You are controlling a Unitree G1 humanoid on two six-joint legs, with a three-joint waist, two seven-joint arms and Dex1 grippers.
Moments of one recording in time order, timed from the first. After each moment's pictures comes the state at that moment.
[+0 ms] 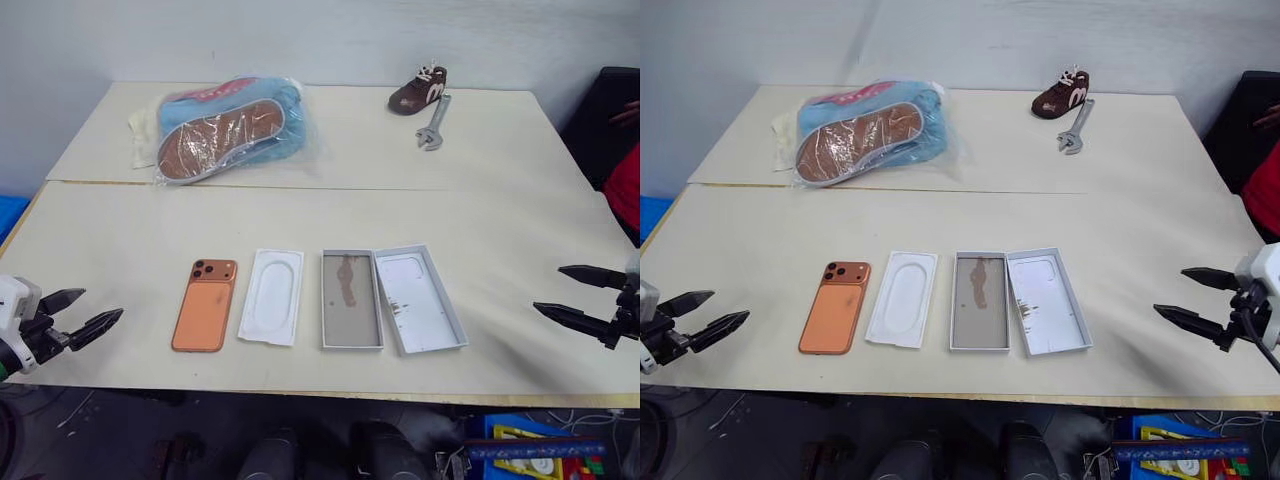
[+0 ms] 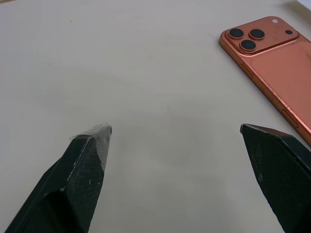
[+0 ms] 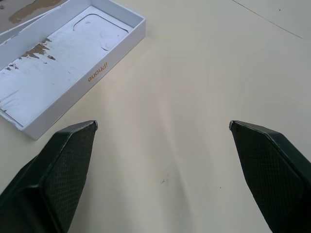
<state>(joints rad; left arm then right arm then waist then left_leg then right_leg) 0.15 0.88 0.61 0.17 -0.46 0.30 -0.92 0.06 -1.02 -0.52 0.12 0.49 0.28 1.24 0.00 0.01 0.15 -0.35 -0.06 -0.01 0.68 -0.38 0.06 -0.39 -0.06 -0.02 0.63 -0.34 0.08</state>
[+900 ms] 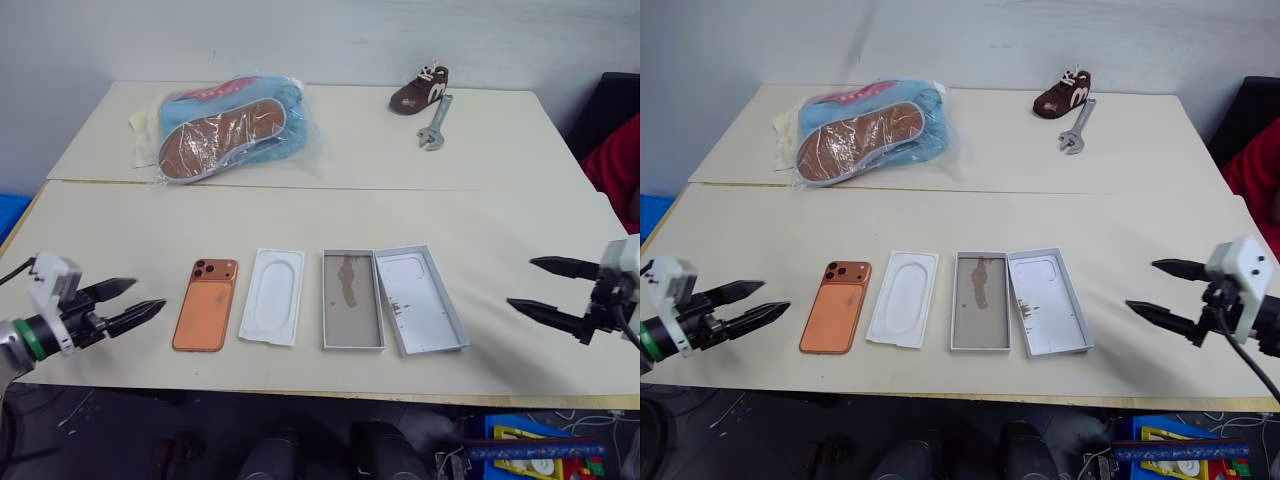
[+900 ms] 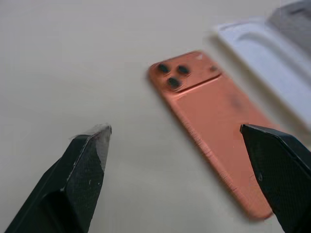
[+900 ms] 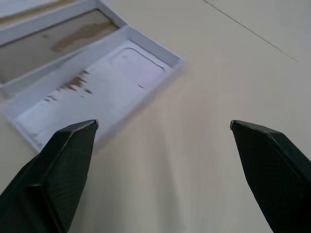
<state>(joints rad) 0.03 0.91 0.49 -0.10 -0.68 0.72 -0.95 0.07 -0.98 -0.48 -0.20 0.58 0.42 1.17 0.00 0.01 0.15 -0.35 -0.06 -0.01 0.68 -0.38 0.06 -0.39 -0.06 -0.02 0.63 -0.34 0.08</state>
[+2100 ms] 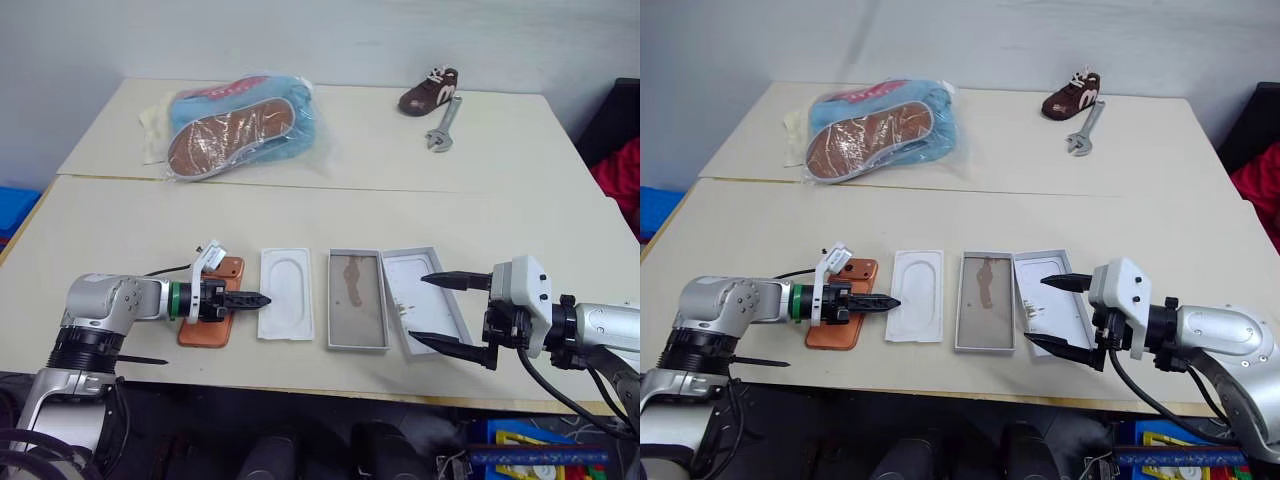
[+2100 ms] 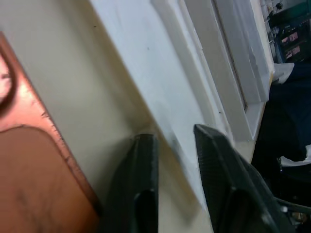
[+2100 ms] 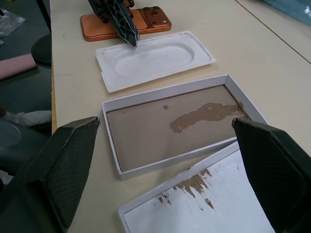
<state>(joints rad) -0.55 0.71 -0.06 0.21 -0.70 1.24 -0.92 0.03 -0.89 -0.23 -0.61 0.63 0.50 0.99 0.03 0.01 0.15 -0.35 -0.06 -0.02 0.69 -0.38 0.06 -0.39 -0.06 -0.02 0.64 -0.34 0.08</state>
